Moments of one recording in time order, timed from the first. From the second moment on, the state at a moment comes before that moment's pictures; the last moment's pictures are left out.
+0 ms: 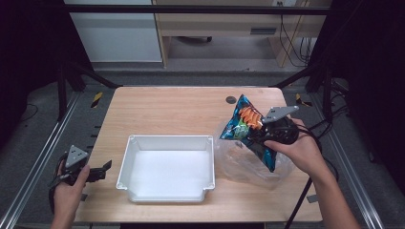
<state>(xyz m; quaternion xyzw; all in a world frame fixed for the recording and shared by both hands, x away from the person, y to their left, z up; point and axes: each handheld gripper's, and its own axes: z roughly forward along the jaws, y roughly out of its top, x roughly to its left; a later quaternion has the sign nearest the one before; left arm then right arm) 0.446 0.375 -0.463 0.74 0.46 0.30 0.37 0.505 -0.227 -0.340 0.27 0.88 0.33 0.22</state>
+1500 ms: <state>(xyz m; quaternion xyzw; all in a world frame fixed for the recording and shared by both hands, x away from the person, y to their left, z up) 0.445 0.376 -0.462 0.74 0.47 0.30 0.37 0.489 -0.157 -0.316 0.19 0.89 0.35 0.22</state>
